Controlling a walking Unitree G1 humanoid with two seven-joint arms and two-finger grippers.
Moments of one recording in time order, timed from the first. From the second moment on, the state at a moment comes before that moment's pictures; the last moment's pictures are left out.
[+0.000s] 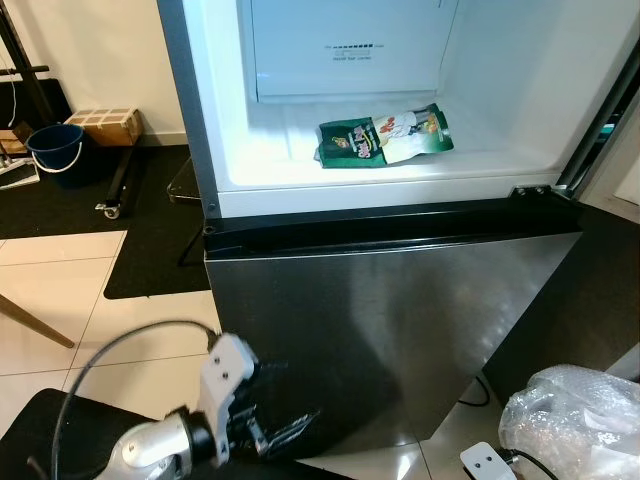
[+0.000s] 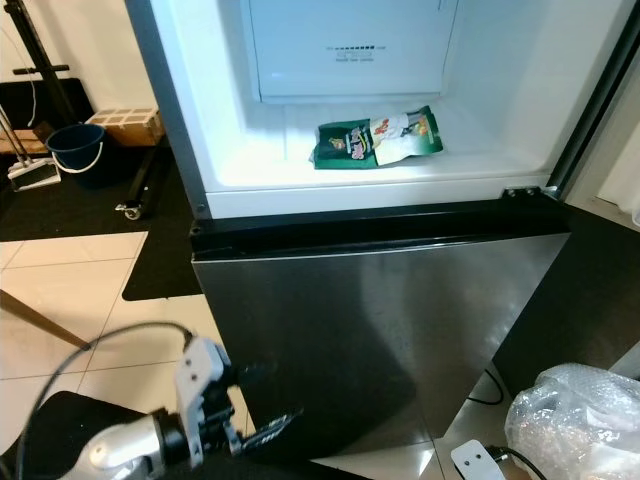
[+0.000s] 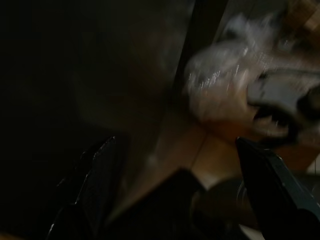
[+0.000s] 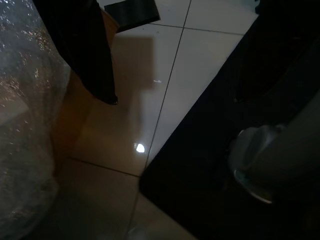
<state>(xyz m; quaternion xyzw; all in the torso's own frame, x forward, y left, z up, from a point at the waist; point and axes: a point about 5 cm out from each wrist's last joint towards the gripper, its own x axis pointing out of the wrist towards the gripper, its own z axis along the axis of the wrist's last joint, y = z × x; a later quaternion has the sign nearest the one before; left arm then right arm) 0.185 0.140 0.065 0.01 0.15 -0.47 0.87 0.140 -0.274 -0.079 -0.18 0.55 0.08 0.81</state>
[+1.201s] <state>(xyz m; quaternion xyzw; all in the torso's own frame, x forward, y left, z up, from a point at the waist) 0.054 0.219 -0.112 -0.11 0.56 0.02 0.82 0.134 -0.260 -0.088 -0.16 0.54 0.02 0.82</state>
